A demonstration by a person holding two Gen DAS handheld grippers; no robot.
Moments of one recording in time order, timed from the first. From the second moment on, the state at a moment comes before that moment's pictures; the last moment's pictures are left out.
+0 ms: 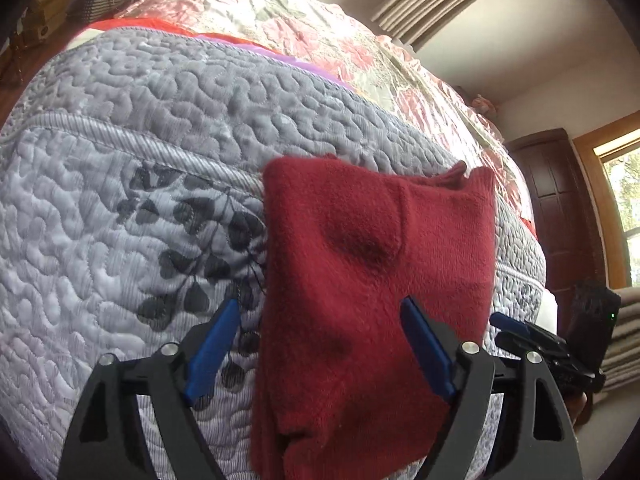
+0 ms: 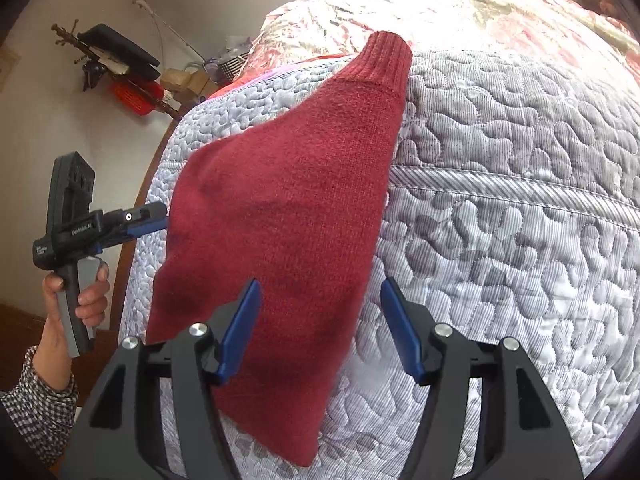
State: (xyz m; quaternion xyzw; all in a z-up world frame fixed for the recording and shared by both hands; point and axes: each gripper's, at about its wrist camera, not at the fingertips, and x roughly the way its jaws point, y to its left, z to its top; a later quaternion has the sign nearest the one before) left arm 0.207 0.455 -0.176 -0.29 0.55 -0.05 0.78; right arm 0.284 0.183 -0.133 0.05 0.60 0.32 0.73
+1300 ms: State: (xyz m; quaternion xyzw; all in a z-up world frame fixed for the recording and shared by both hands) left arm 0.181 0.393 -0.202 -0.37 0.52 -0.17 0.75; right arm 0.274 0.209 -0.138 0.19 0.60 0.39 0.67
